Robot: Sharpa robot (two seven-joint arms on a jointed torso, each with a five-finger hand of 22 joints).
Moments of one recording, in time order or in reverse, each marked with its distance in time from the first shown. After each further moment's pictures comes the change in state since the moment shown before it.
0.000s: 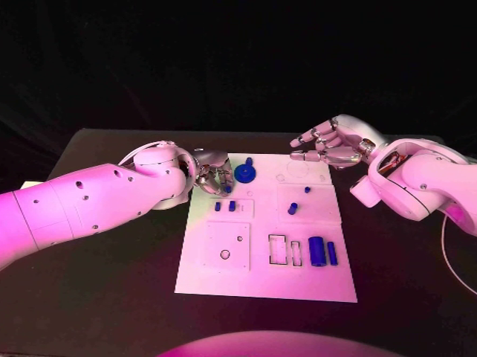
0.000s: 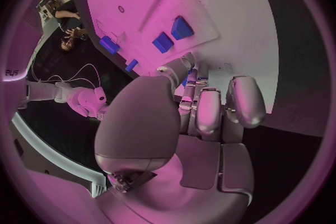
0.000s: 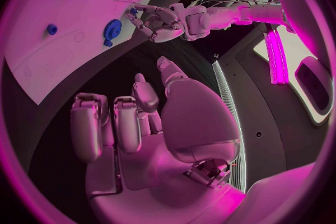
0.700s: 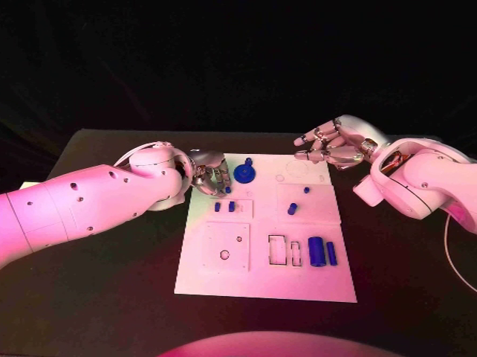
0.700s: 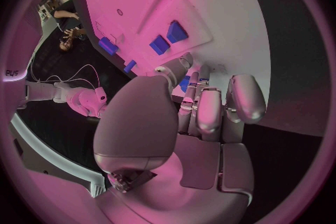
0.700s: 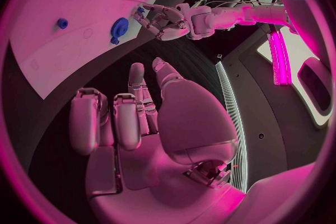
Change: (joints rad) left arm 0.000 -0.023 0.000 0.013 0.000 0.001 -0.009; left_hand -0.015 -0.015 0.020 -0.013 0.000 -0.086 0.010 -0.005 -0.034 -0.043 0.014 -0.018 -0.010 -0.002 0.012 -0.004 -0.023 0.001 -0.014 0.014 -0.039 -0.022; right arm 0.000 -0.007 0.000 -0.026 -0.018 0.011 -0.018; right_hand 0.081 0.035 0.022 -0.022 -0.033 -0.011 -0.006 0.001 0.000 -0.268 0.014 -0.549 -0.436 0.000 0.000 -0.076 0.001 0.016 -0.048 0.002 -0.066 -0.074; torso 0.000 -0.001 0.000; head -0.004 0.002
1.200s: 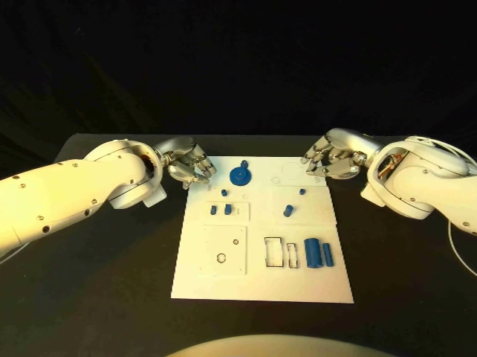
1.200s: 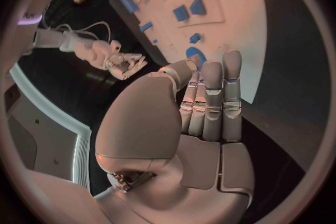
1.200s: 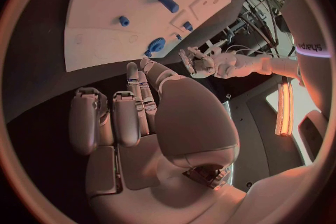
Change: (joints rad) left arm 0.033 -0.127 0.005 0.044 0.479 -0.107 0.119; left_hand 0.033 0.033 0.051 -0.051 0.000 0.039 0.012 0.029 0.007 -0.012 0.006 0.051 0.009 -0.235 0.016 -0.338 -0.492 0.080 -0.230 0.011 -0.473 -0.321; right arm -0.010 0.000 0.000 -0.021 -0.462 0.093 -0.146; right_hand 0.050 -0.063 0.237 -0.064 -0.081 0.097 -0.004 0.012 0.003 0.053 0.005 -0.424 -0.492 -0.002 0.009 -0.041 -0.040 0.000 0.004 0.011 -0.005 -0.006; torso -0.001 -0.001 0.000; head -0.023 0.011
